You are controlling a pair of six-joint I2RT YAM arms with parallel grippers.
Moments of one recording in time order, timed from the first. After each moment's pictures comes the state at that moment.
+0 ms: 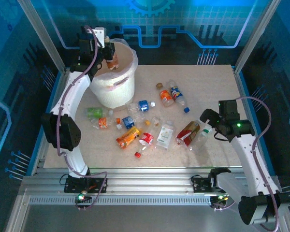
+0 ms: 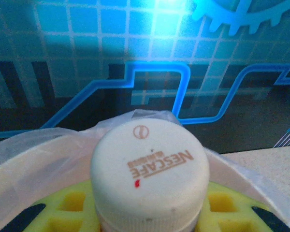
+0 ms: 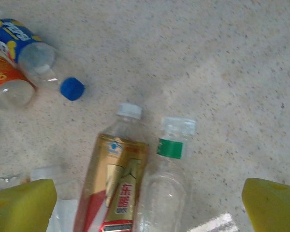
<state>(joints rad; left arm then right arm) -0.10 1.85 1.87 -0.30 0.07 -0.11 0.05 0.93 0.90 -0.96 0.09 0.65</state>
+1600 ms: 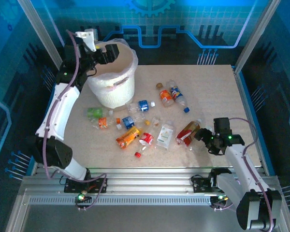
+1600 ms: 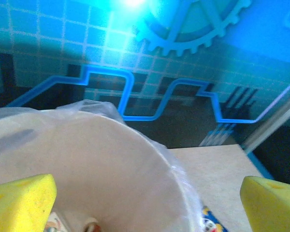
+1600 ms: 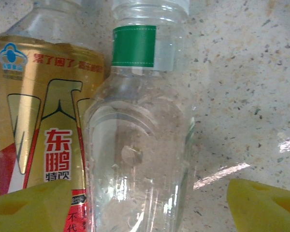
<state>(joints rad) -0.09 1.54 1.68 -0.34 0.27 -0.33 0.01 0.88 0.53 -0.79 -0.16 0.74</state>
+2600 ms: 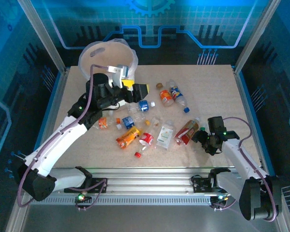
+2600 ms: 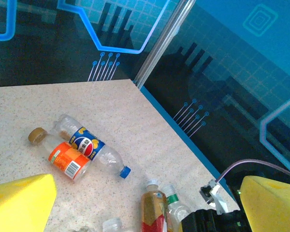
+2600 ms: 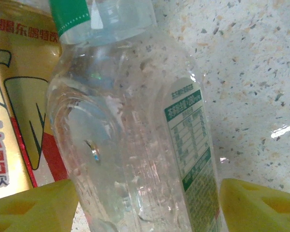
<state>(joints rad) -0.51 1.21 1.23 -0.22 0.28 -0.46 0.08 1.00 0.53 -0.76 -0.13 0.77</state>
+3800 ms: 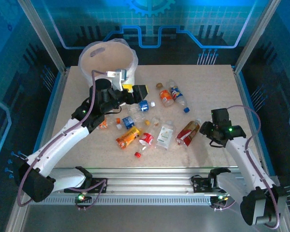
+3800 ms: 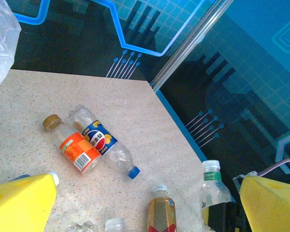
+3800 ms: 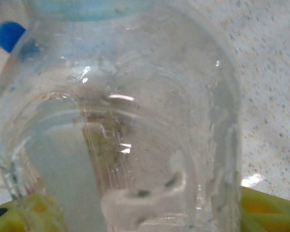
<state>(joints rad) -0.53 1.20 1.14 -0.15 0.17 -0.56 0.12 0.93 0.73 -0.86 0.10 0.64</state>
